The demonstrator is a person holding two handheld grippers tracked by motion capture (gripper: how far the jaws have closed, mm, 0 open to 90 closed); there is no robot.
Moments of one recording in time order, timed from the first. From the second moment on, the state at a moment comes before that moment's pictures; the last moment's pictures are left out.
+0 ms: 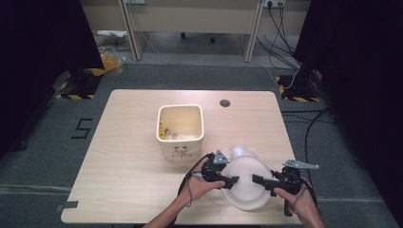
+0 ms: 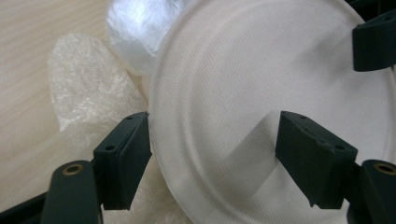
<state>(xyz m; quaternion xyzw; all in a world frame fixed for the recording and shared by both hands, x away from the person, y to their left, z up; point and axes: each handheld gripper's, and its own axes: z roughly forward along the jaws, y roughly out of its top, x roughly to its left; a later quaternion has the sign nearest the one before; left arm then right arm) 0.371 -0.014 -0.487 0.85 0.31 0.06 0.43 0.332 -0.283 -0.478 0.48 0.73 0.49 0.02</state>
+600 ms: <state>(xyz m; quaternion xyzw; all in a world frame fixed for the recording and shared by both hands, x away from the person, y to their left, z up) 0.368 0.003 -0.468 0.82 0.33 0.06 0.46 0.321 -0.306 -0.470 0.50 0.71 0.50 0.05</state>
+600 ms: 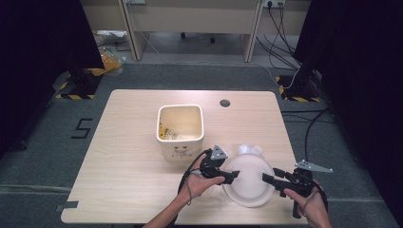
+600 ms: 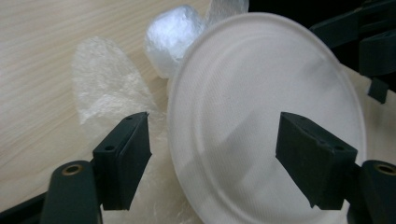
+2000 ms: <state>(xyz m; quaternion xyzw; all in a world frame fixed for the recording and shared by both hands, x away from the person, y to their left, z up) 0.342 0.010 -0.518 0.86 0.31 0.13 0.40 0.318 -0.278 -0.451 0.45 0.72 0.52 0.03</state>
